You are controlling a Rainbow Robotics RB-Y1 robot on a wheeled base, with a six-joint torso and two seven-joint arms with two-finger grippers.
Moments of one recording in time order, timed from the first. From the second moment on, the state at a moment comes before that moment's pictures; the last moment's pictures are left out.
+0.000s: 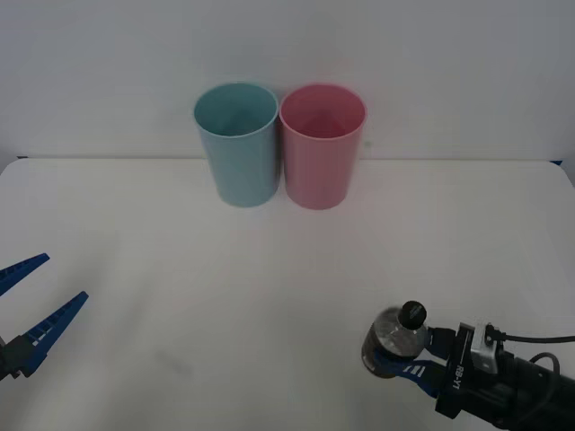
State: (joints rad) right arm 0.28 -0.34 -0.12 -1.63 1.21 -1.23 0.25; left arm 0.35 0.40 0.52 -1.66 -0.96 -1.22 0.00
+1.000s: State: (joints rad) right arm 0.33 -0.50 -0.31 -2.07 1.07 -0.91 -0.22; left arm 0.35 0.40 0.52 -1.66 -0.96 -1.22 0.00
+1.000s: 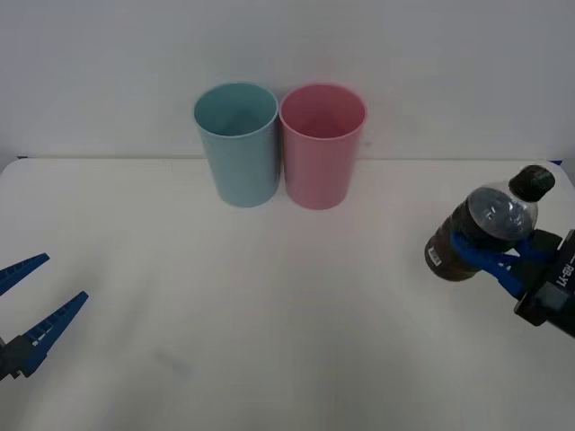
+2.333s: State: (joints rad) right arm -0.81 -0.61 0.13 -1.19 1.27 -0.81 -0.55; left arm 0.35 0.40 0.52 -1.66 -0.96 -1.22 0.00
